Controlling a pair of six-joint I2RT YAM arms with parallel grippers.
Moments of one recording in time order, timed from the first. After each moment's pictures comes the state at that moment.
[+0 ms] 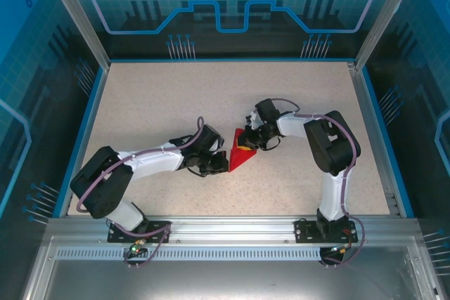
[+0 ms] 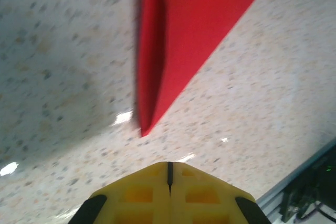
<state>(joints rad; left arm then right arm) -0.70 1.55 0.81 -0.28 0.37 -0.85 0.43 1.99 1.12 -0.33 -0.65 0.60</state>
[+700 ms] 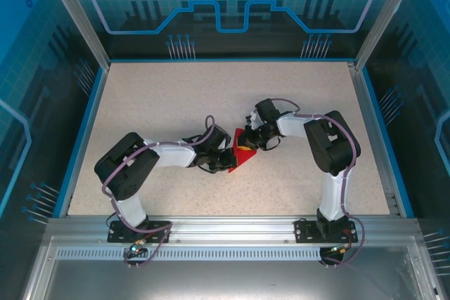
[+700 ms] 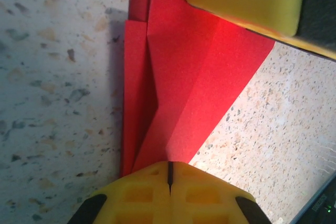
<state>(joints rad) -0.70 1.76 0.82 -0.04 0.37 -0.90 0.43 1.99 1.12 -0.33 -0.65 0.60</state>
